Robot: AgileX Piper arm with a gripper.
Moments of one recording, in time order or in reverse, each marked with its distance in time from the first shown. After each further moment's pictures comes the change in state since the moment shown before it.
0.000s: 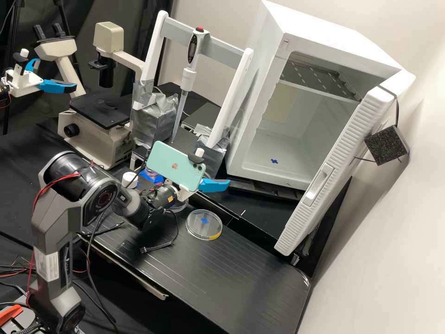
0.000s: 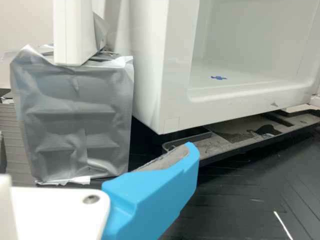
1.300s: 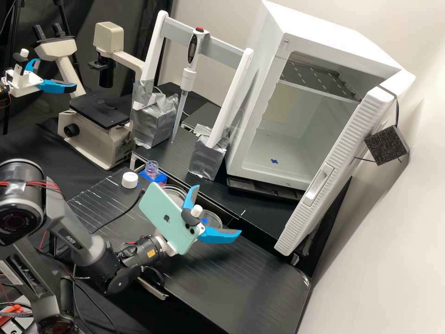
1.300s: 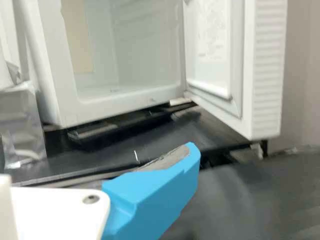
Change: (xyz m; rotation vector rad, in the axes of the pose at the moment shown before) arm -0.142 0.040 0.069 0.146 -0.076 0.249
